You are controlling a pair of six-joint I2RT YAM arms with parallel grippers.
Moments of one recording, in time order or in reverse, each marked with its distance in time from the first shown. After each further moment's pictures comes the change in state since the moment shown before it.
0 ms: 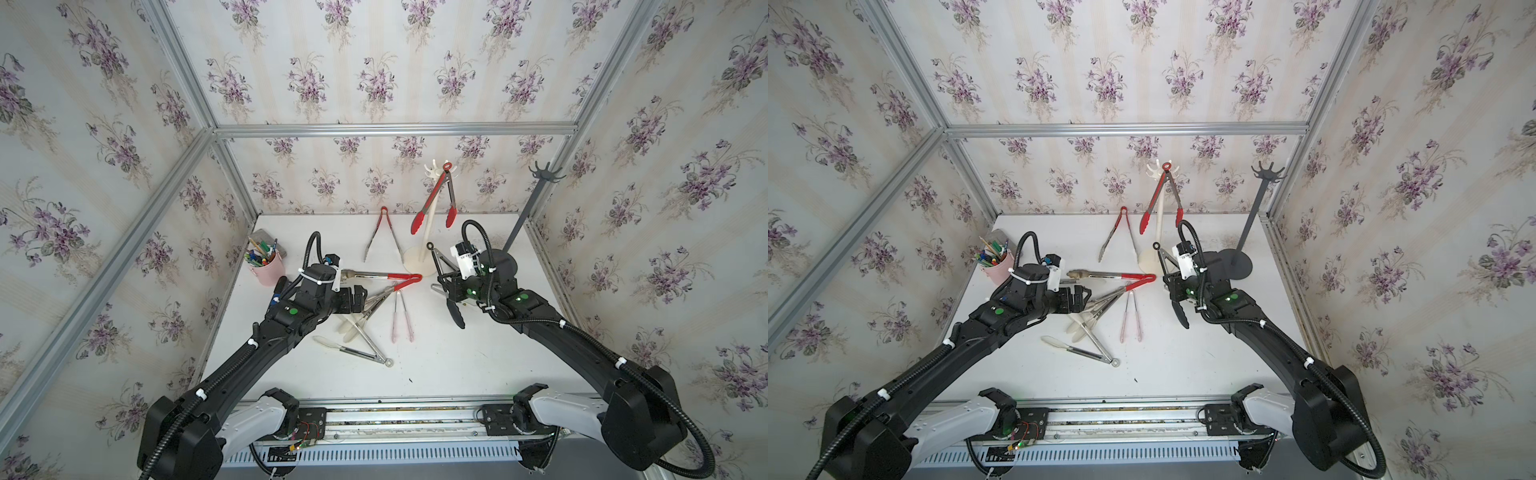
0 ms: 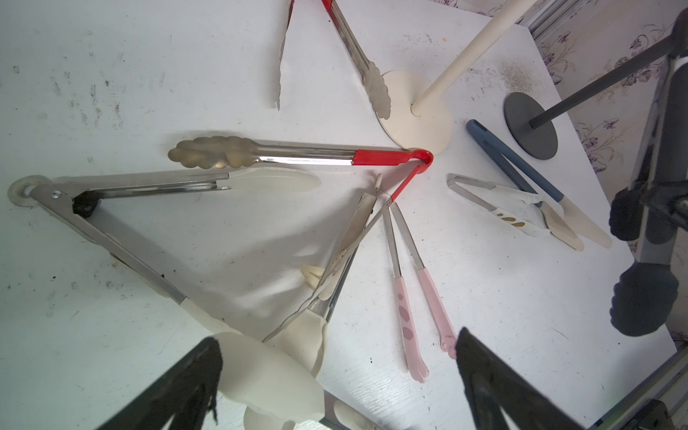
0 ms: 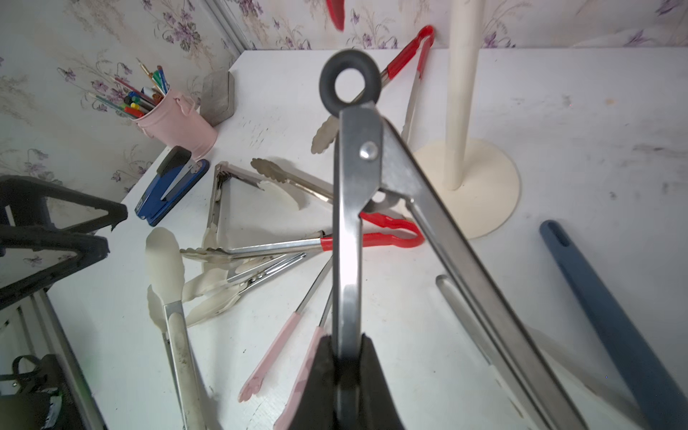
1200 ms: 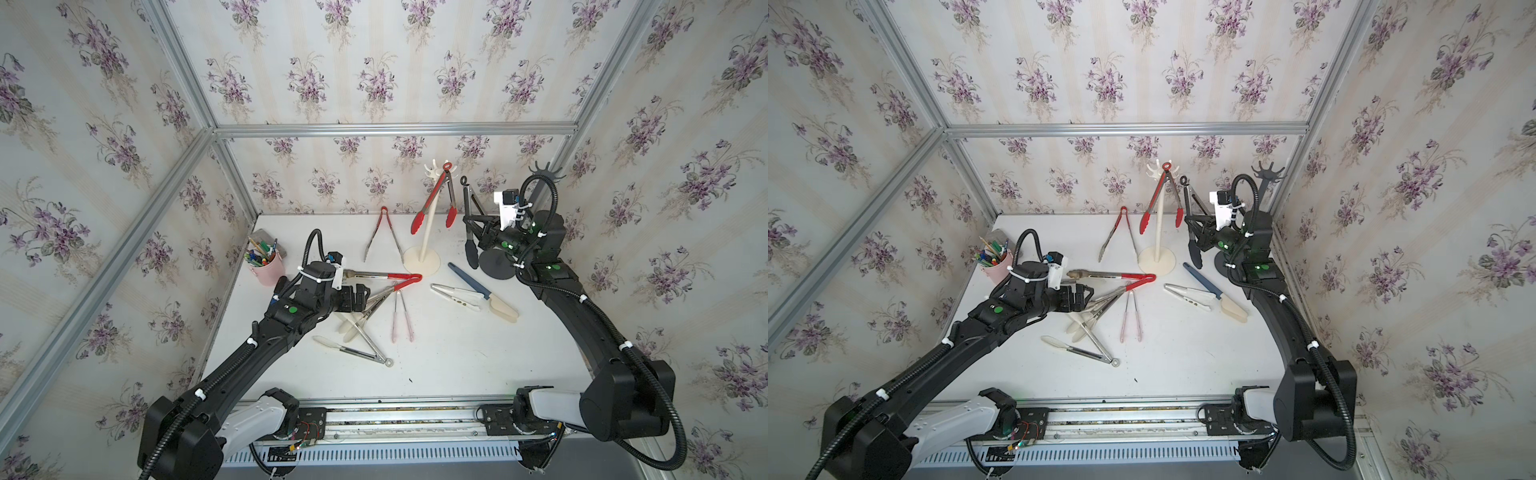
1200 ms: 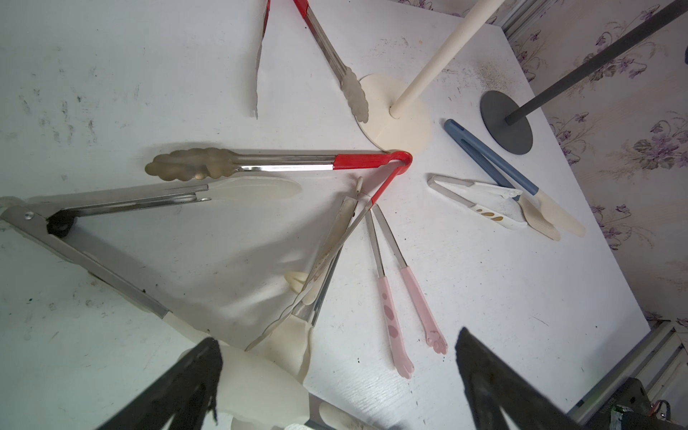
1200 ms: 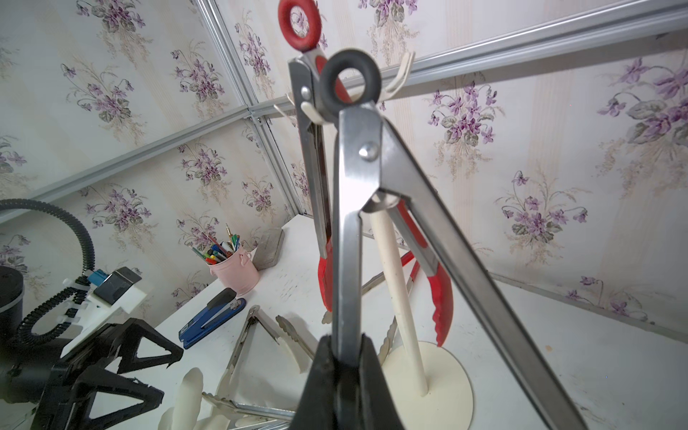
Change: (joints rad) left arm 0.000 0.004 0.022 0.004 0.048 0.025; right arm -0.328 0.140 0.271 0.341 -0.409 0.006
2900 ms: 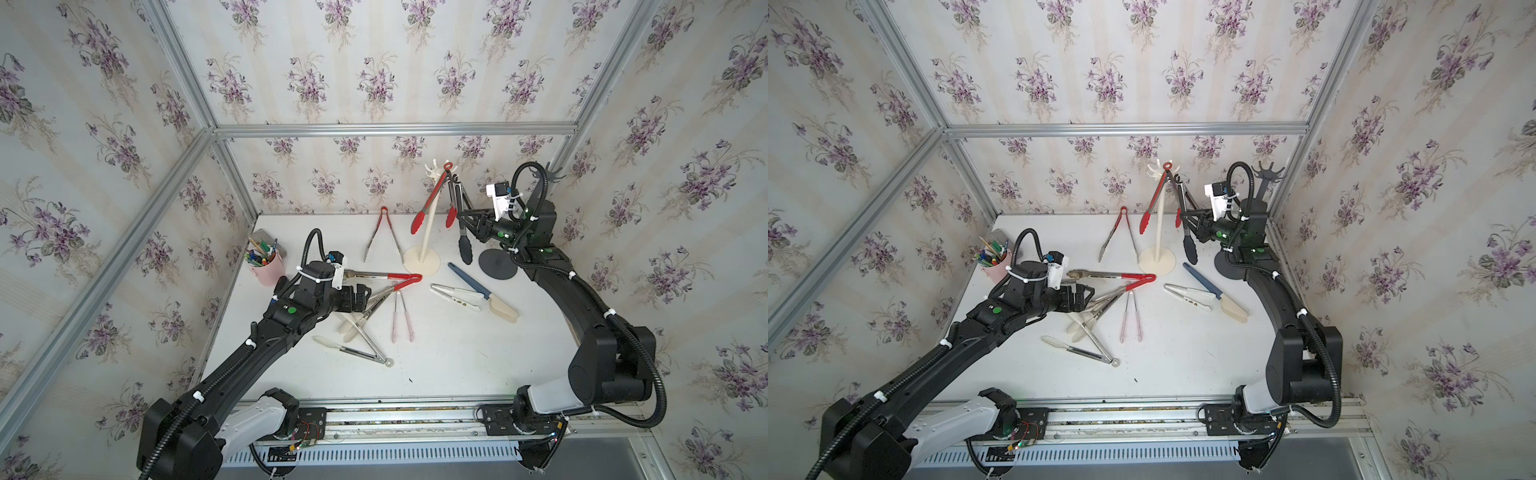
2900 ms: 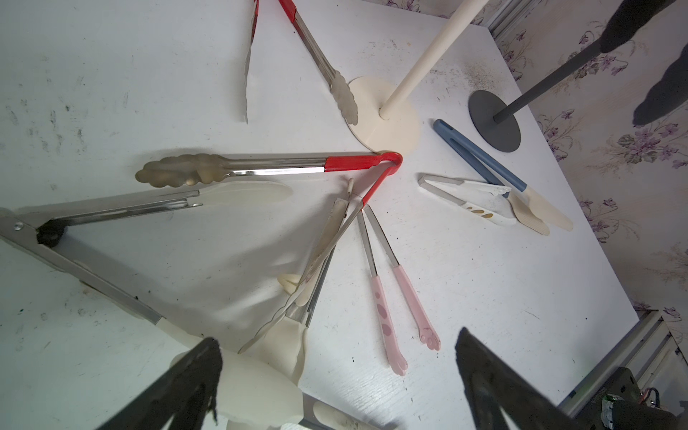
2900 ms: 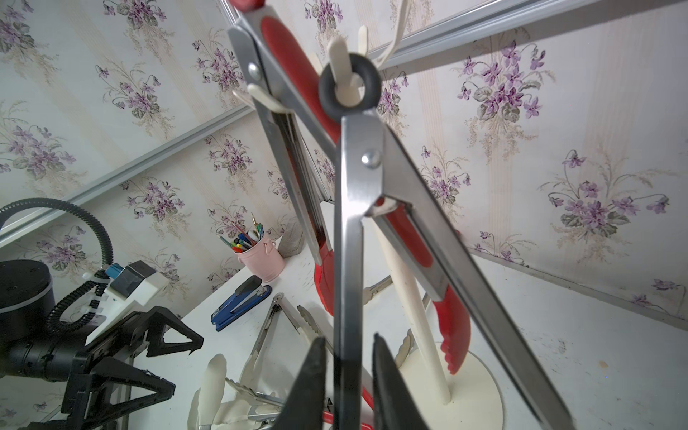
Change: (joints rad) left arm 0.000 -0.008 0.002 0.000 0.022 0.014; right arm -0.021 0.158 0.124 -0.032 -0.138 0.026
